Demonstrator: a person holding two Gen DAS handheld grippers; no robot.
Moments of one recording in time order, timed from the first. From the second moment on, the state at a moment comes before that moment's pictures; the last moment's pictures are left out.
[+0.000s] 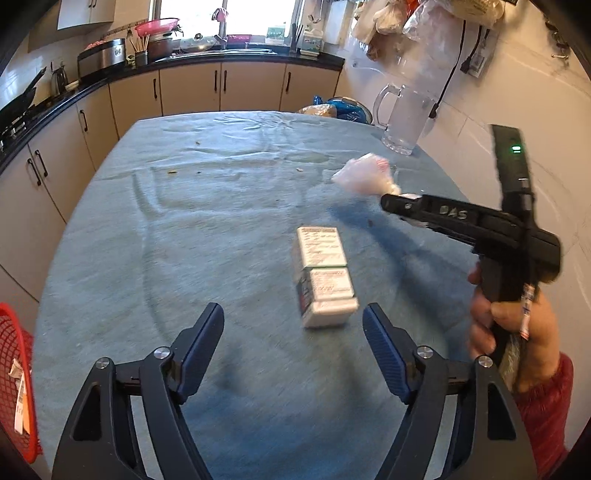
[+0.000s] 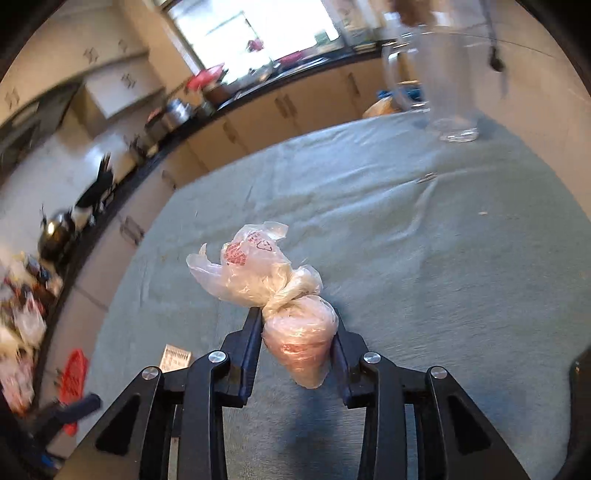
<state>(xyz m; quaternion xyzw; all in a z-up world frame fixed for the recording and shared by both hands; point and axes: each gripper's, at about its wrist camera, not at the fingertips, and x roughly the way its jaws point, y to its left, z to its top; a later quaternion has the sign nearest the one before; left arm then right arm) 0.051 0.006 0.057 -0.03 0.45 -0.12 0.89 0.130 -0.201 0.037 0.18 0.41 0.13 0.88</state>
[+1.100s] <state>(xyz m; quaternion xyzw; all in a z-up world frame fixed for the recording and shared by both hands) 0.053 0.052 0.038 -0.02 0.37 0.01 0.93 0.098 -0.134 0.051 0.09 0.37 0.23 0.90</state>
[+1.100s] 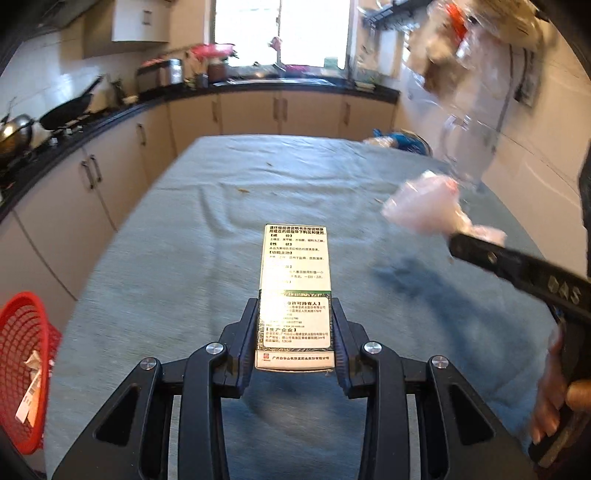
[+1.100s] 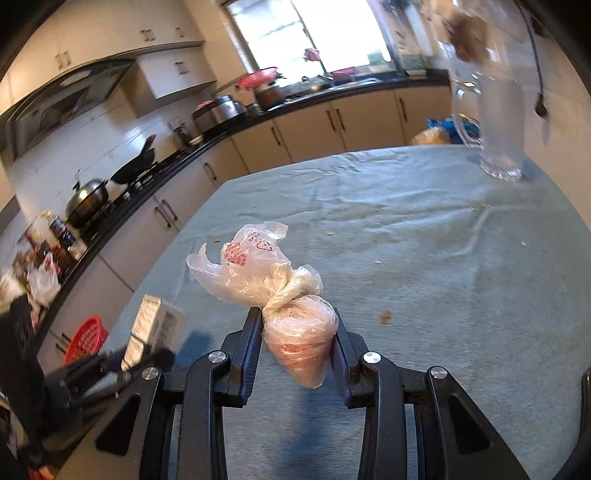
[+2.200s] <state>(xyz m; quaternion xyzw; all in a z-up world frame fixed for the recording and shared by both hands) 0.024 0.057 0.061 -0.02 0.30 0.04 0.95 0.085 -0.118 0.059 0.08 0.35 0.22 0.91</state>
